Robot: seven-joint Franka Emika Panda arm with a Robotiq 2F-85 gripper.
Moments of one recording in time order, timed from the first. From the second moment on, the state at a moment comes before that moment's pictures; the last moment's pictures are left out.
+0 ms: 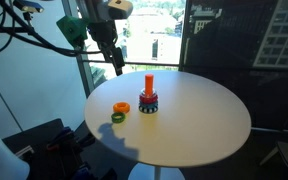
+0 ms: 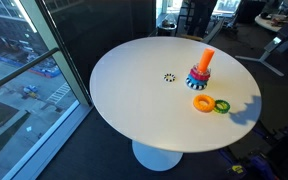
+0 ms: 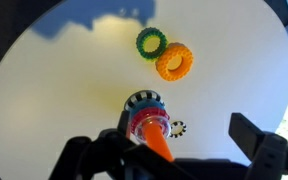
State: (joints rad) arm 0.03 -0.62 -0.20 -2.73 0.20 2.30 -0.16
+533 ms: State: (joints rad) arm 0.02 -0.56 -0.12 -2.69 0.19 2.30 -0.10
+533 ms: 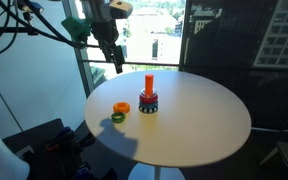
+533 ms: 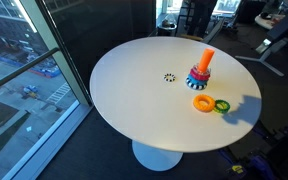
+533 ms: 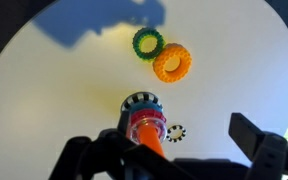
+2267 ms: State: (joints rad) arm 0.01 -0.02 0.02 -2.56 -0.01 2.44 0.08
